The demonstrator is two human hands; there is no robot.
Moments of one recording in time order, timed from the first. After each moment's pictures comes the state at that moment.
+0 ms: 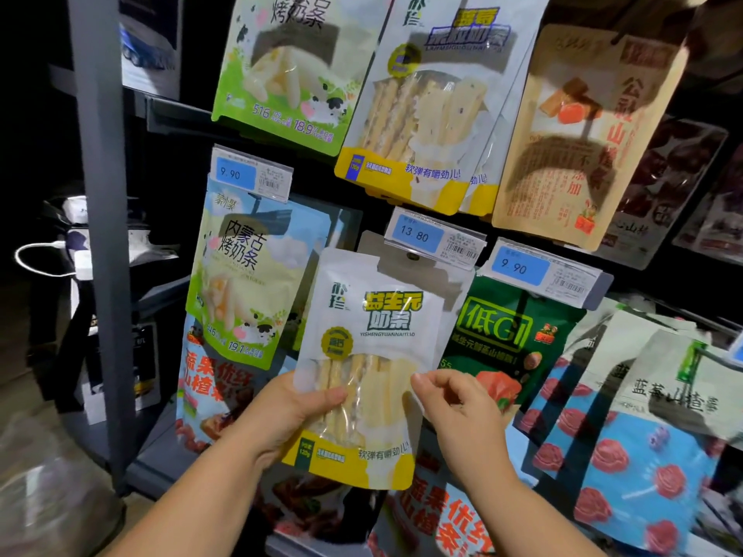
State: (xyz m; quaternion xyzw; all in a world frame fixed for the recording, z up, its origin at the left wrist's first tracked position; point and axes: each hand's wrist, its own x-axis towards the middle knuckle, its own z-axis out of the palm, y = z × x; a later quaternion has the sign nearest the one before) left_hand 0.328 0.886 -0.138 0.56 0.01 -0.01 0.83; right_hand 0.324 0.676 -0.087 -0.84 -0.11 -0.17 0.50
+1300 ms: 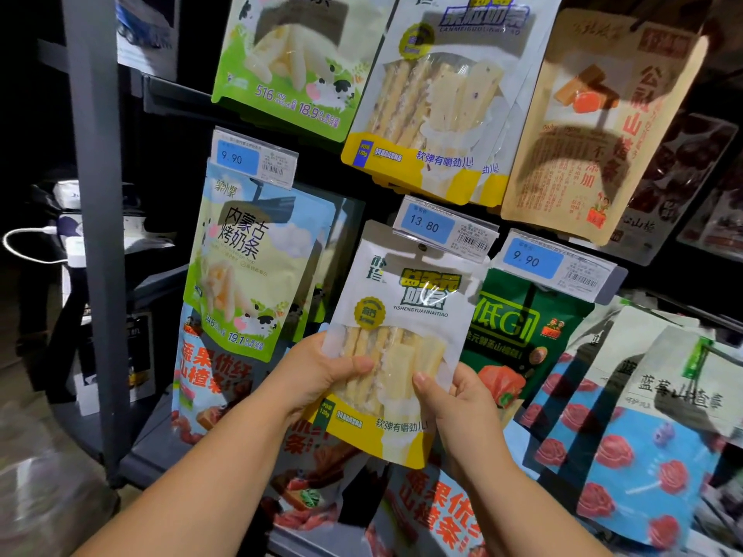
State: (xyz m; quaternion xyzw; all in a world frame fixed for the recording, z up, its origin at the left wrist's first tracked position) left_hand 0.358 0.881 -0.116 0.64 -0.02 0.01 0.77; right_hand 0.351 0.681 -0.111 -0.76 -0.05 -0.08 0.64
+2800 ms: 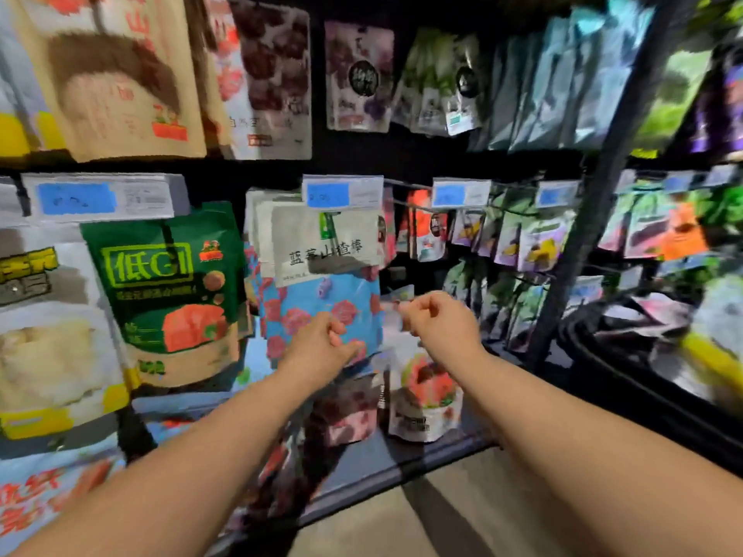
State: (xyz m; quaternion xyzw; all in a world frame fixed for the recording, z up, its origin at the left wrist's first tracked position) left_hand 0.327 0.536 -0.112 0.85 -0.21 -0.06 0.47; right_hand 0.233 0.379 -0.075 -0.83 0.25 -0.25 0.44
